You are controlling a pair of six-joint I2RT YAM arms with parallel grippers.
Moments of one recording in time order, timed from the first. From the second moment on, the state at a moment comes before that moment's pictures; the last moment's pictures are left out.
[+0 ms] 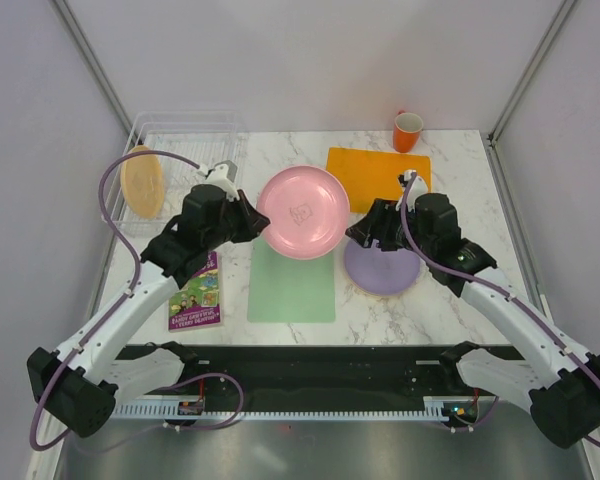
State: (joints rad) left arm -0.52 1.06 1.00 -0.40 0.02 -0.58; right arm 0.47 1.03 0.86 -0.23 -0.24 0.58
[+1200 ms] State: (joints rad) left arm -0.57 1.07 0.94 -0.35 0.10 -0.60; right arm 0.52 1.09 0.87 -0.19 -0.22 0.58
